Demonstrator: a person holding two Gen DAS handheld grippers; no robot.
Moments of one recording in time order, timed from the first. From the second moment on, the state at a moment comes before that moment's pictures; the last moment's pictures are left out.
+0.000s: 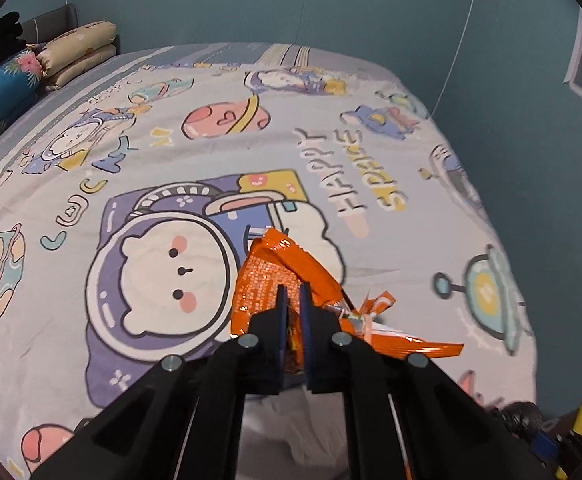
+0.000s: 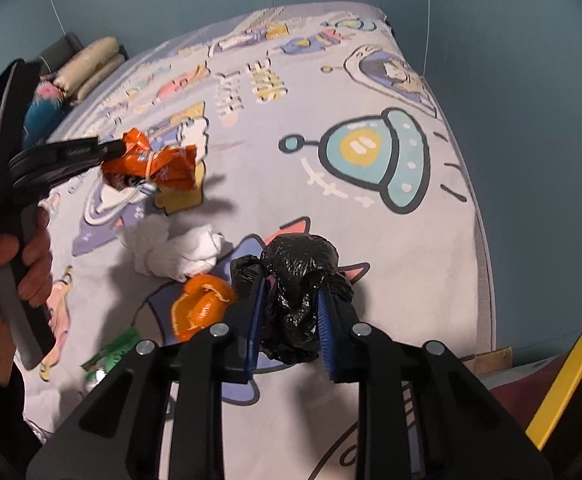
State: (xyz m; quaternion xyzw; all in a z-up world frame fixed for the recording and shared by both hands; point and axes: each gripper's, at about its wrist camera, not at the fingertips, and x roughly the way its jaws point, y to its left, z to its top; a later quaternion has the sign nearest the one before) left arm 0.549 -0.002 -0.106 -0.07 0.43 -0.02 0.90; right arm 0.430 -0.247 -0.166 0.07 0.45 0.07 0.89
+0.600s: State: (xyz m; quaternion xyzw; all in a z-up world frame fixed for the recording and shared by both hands) left arm 0.389 0.005 -0.033 -0.03 0.40 -0.08 0.91; right arm 0.347 -0.253 -0.119 0.09 0.42 0.11 0.89
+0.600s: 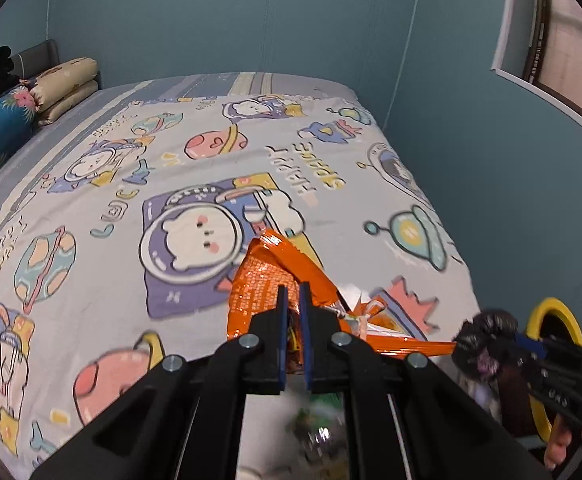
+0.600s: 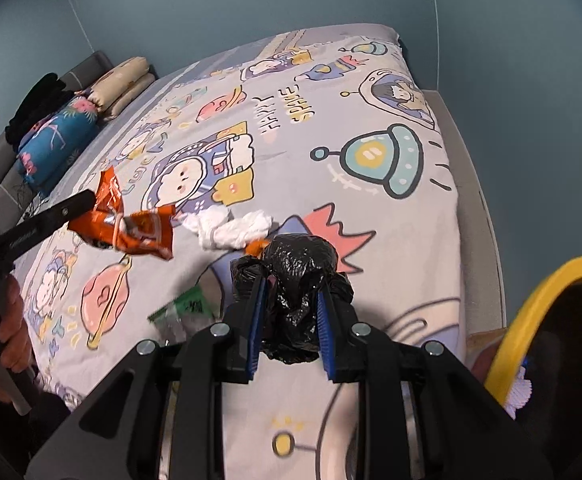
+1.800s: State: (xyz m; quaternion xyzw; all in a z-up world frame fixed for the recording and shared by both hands) left arm 0.274 -0.269 0.001 0.10 0.33 -0.30 0.89; right arm 0.212 -0.464 -0.077 0.13 0.37 -0.07 0.92
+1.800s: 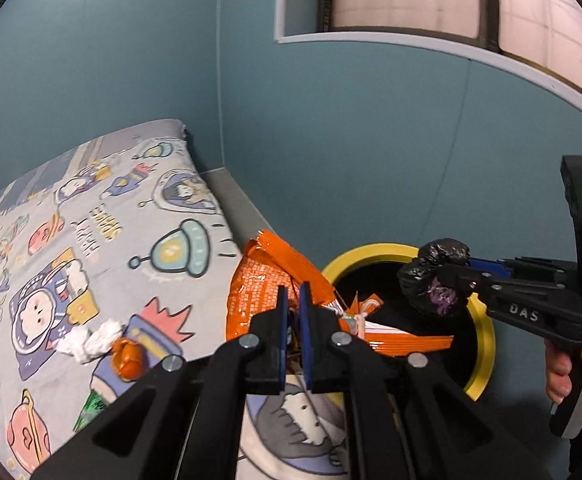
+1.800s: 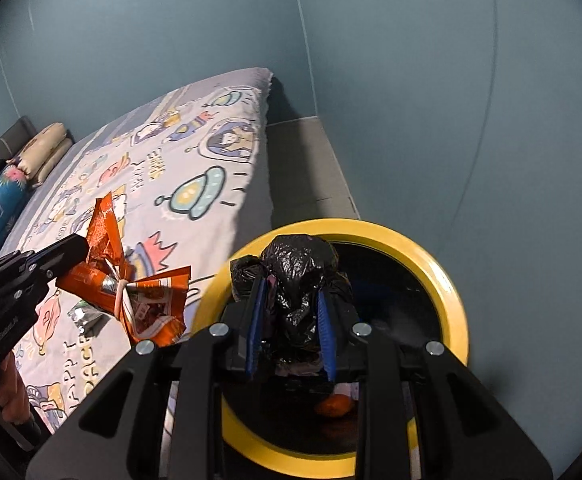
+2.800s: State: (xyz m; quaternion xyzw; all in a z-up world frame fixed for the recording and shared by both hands) left arm 0.286 -0.338 -0.066 0.12 0.41 -0.32 0.85; right arm 0.220 -0.513 -0.128 0.18 0.41 -0.10 0.89
